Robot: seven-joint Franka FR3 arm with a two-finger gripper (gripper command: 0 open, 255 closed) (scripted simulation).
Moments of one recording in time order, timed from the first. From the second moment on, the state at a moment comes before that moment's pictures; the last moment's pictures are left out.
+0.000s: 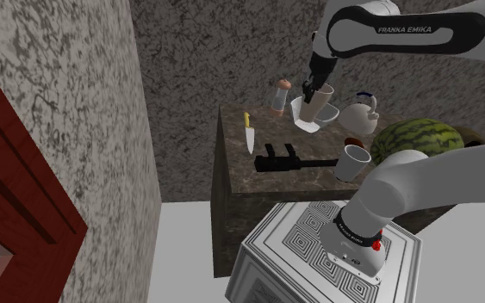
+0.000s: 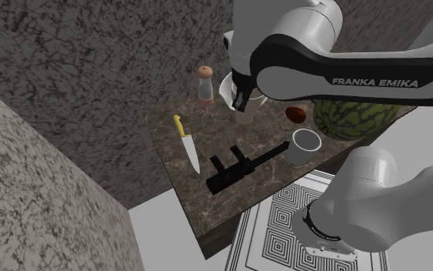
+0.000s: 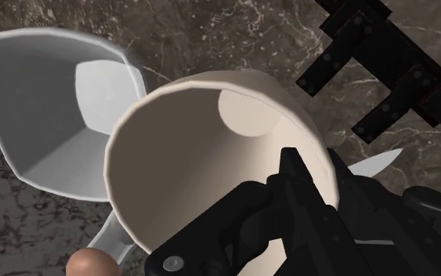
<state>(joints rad) -0.19 -0.69 -0.09 -2.49 -0.24 1.89 -0.15</state>
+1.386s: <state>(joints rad) -0.25 -0.28 -0.38 -2.00 -0.23 1.88 -0.52</state>
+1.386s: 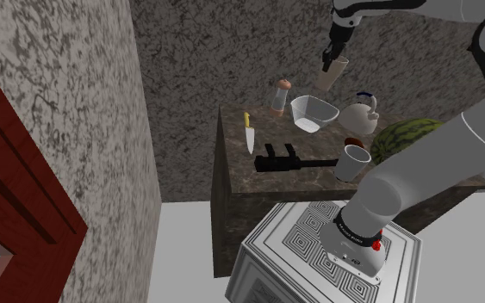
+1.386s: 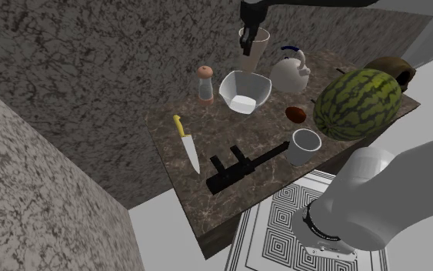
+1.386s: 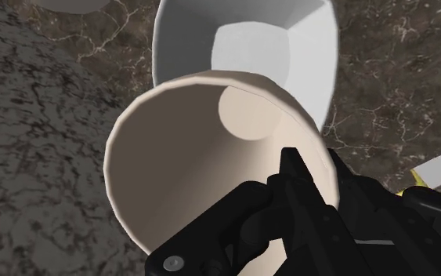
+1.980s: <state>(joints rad) -0.26 -0.21 -0.42 -2.02 -0.22 1.97 -0.56</state>
